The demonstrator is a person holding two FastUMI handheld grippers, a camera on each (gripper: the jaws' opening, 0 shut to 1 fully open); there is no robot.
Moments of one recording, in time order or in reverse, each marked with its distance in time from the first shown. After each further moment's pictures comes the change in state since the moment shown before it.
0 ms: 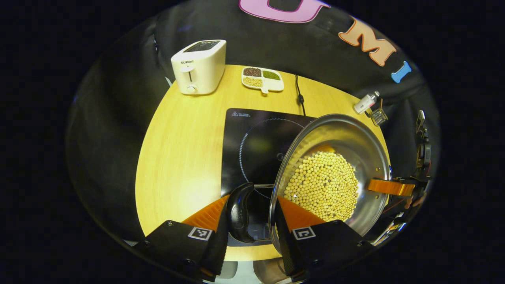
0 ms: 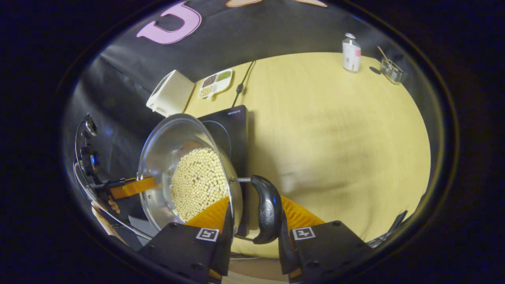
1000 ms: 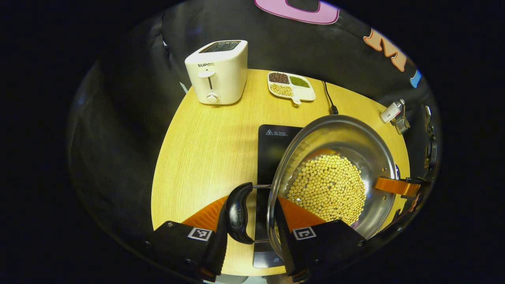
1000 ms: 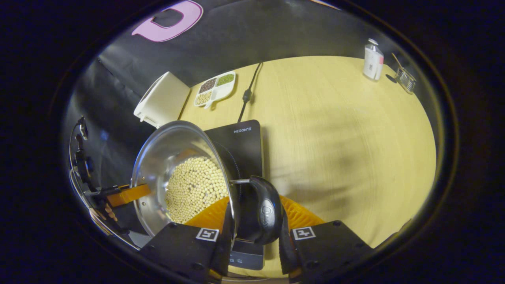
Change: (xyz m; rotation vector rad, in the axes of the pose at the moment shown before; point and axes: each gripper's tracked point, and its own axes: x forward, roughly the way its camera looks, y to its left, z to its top) left arm 0.049 0.053 0.036 -0.011 -0.012 0.120; right arm 0.061 0.014 0.030 0.007 -0.028 -0.021
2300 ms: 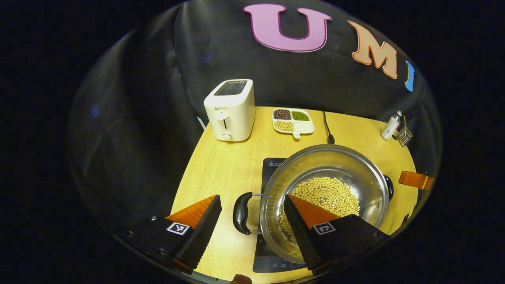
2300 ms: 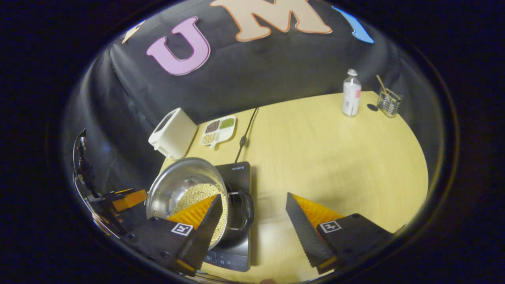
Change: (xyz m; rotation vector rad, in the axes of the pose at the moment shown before) left arm -0.074 -0.016 0.040 0.067 -0.322 0.116; right arm -0.105 -0.031 0.056 -0.005 -0.369 0.002
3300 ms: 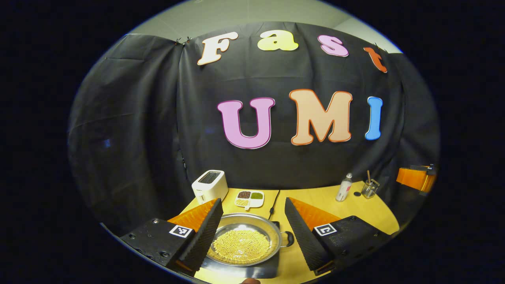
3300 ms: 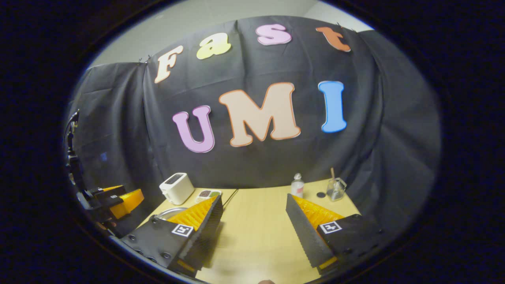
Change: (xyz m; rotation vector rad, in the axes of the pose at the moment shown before) left arm -0.230 -0.224 0.111 -0.027 -0.610 0.057; right arm -0.257 -0.117 0.164 -0.218 -0.595 -0.006
